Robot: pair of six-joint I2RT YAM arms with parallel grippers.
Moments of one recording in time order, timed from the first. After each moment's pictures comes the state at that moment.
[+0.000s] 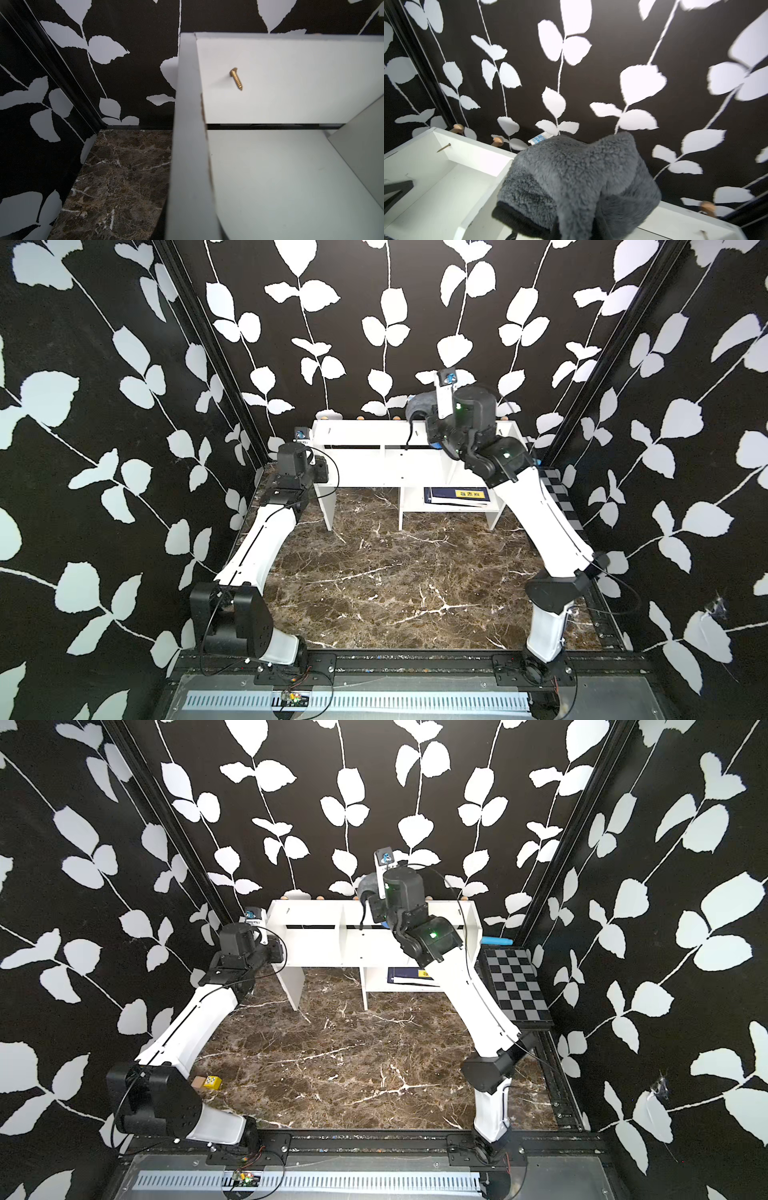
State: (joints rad) left arm -0.12 1.45 1.29 -0.19 -0.03 -0.06; right arm 0.67 1.95 2.44 -0.69 0.33 -0.02
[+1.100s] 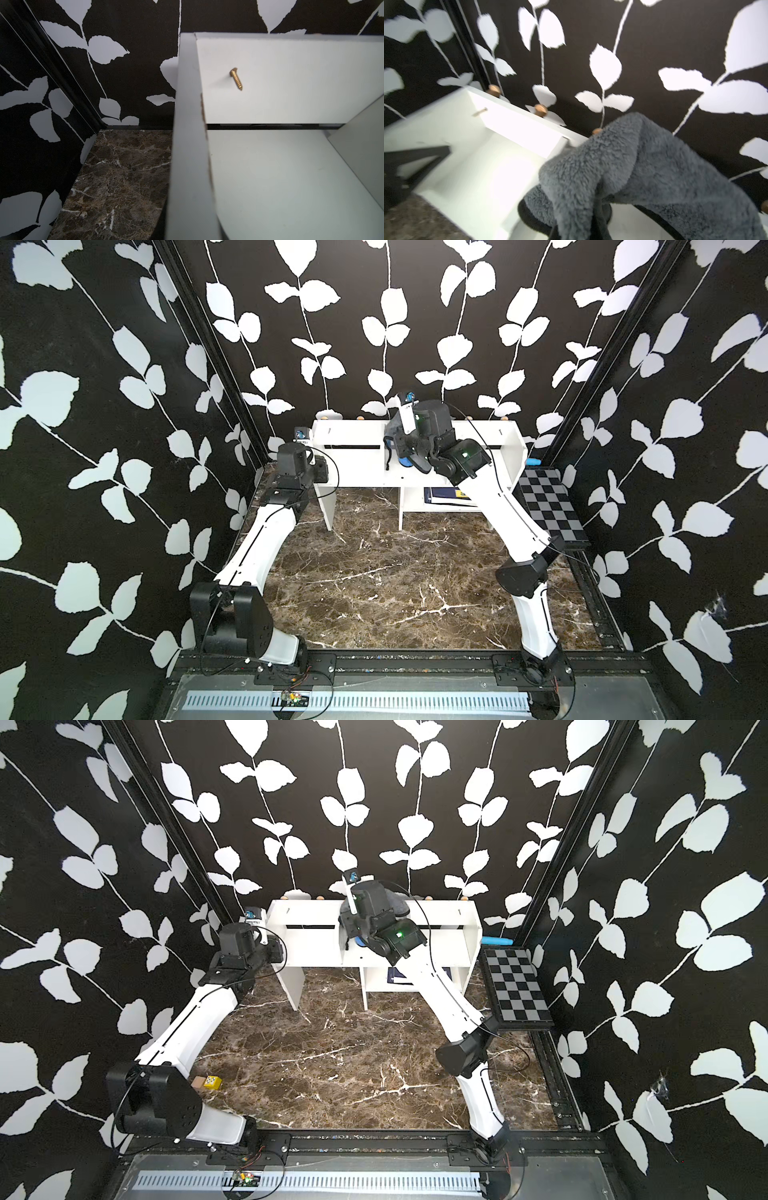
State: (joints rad) left arm -0.12 1.45 1.29 -0.19 -0.03 -0.06; right arm 0.73 2.13 2.62 -0.78 0.20 0.03
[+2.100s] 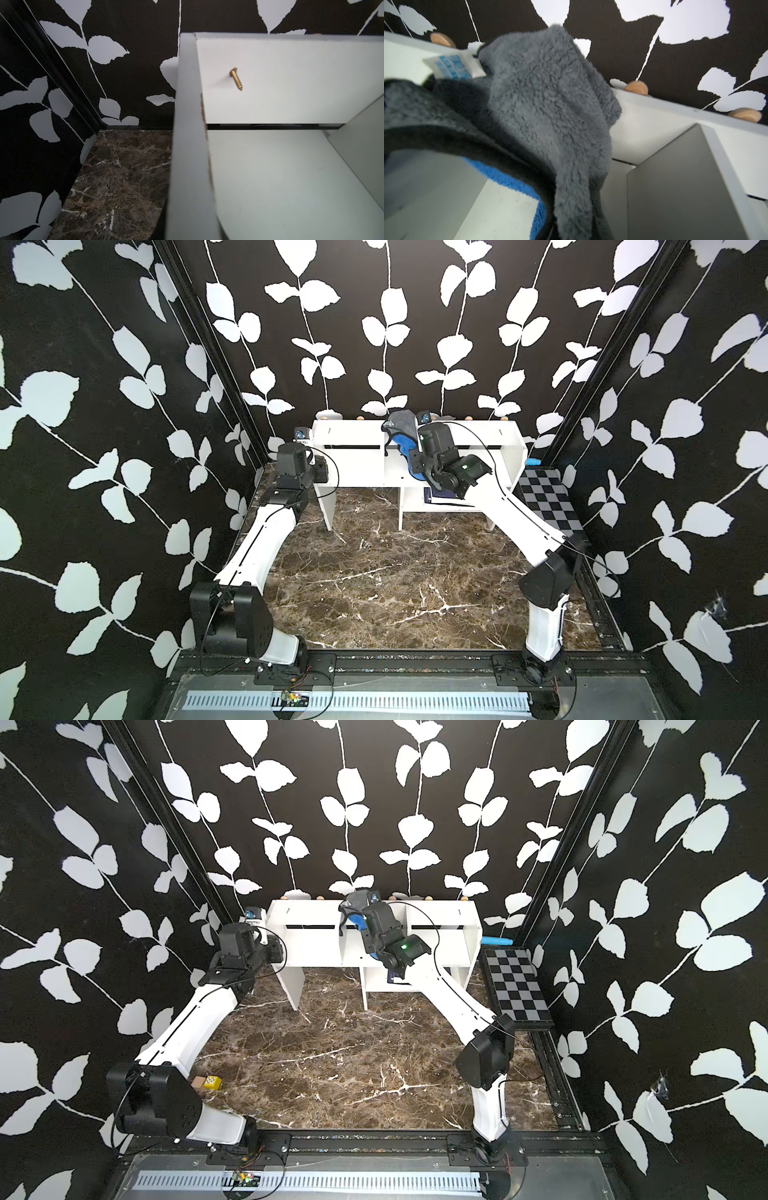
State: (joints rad) left arm -0.12 1.46 1.29 -0.19 -0.03 -0.05; right arm 0.68 1.94 2.04 -0.60 0.40 0.11
